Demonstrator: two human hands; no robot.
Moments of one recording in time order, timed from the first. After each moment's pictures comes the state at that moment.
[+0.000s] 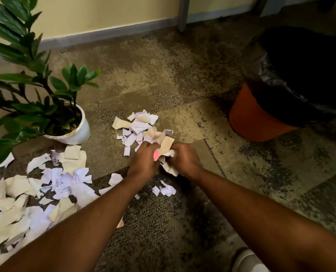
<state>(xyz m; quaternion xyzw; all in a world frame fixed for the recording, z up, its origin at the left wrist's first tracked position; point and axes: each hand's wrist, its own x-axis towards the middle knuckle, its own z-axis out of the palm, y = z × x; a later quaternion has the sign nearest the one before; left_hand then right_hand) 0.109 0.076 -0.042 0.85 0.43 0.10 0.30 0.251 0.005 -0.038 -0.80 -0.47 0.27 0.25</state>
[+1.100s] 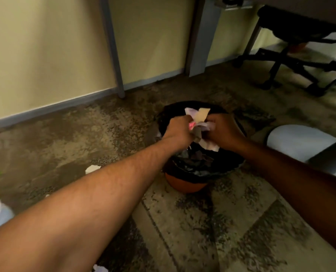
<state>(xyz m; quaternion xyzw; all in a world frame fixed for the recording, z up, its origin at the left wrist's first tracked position) 0.488 0.057 0.193 0.92 0.24 0.11 0.30 0.588 -0.063 0.212 -0.78 -0.38 0.20 0.45</state>
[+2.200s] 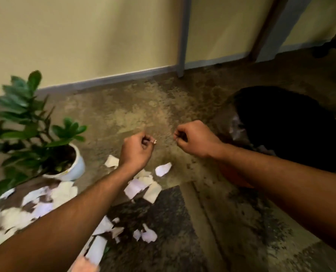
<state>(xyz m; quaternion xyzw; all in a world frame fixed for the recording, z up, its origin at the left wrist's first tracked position) 0.210 0.151 0.078 0.75 0.52 0.26 0.33 0.402 0.080 0.126 -0.72 -0.66 0.15 0.16</state>
